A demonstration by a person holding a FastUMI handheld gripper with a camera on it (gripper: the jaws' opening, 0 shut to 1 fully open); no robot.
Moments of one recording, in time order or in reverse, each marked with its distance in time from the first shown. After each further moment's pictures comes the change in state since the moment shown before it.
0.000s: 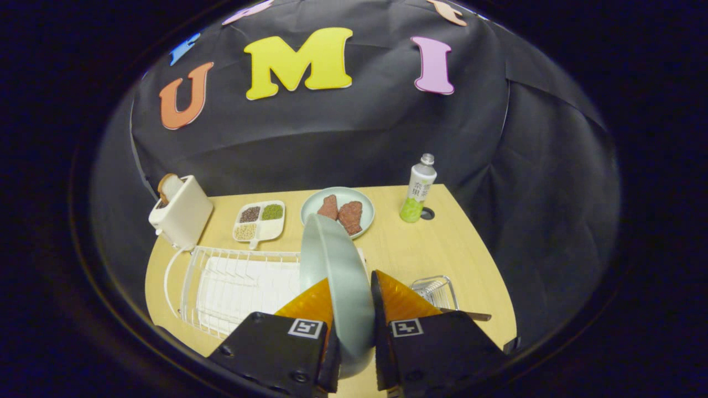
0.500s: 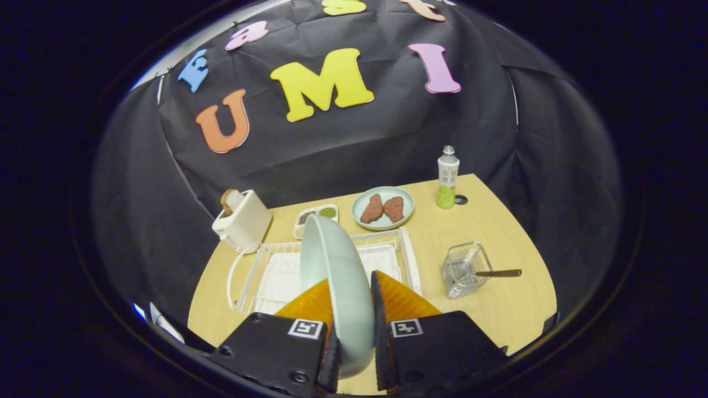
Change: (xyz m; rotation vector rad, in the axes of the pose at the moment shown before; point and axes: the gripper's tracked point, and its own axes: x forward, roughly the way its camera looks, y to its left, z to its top) arm -0.076 0.032 -0.077 0.099 -0.043 0.301
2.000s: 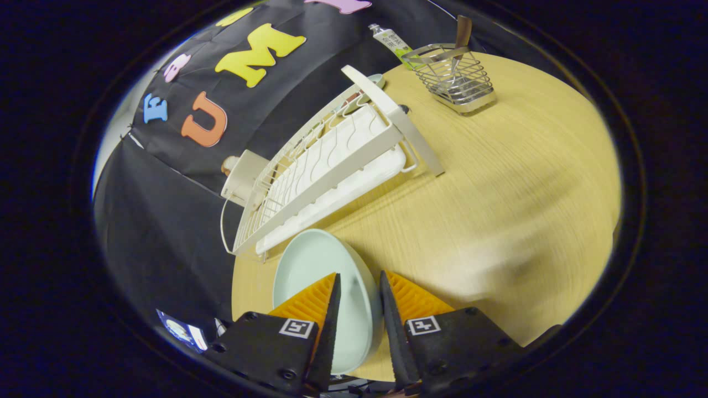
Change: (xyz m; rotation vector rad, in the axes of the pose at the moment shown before) arm 0.076 -0.031 -0.223 0.353 0.252 0.252
